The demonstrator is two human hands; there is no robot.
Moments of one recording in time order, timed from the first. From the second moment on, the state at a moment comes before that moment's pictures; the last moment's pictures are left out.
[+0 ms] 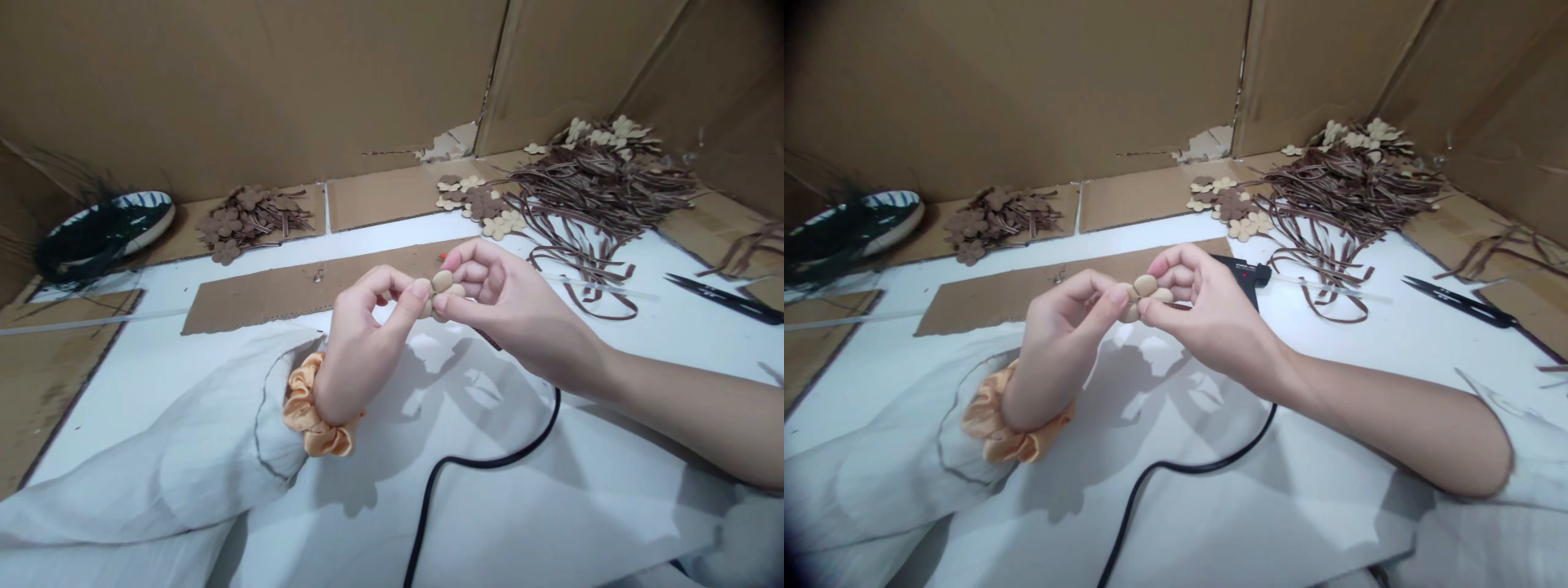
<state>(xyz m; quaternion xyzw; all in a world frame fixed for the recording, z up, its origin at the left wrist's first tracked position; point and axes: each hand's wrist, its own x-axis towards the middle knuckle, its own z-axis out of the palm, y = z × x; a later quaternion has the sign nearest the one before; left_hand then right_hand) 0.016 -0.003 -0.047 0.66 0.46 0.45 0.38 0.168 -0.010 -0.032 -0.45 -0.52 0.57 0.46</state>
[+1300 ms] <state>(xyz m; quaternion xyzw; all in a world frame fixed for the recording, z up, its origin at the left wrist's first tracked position) 0.015 -0.004 -0.050 0.69 0.43 0.47 0.34 0.169 -0.010 -0.031 -0.45 -0.53 0.56 0.45</state>
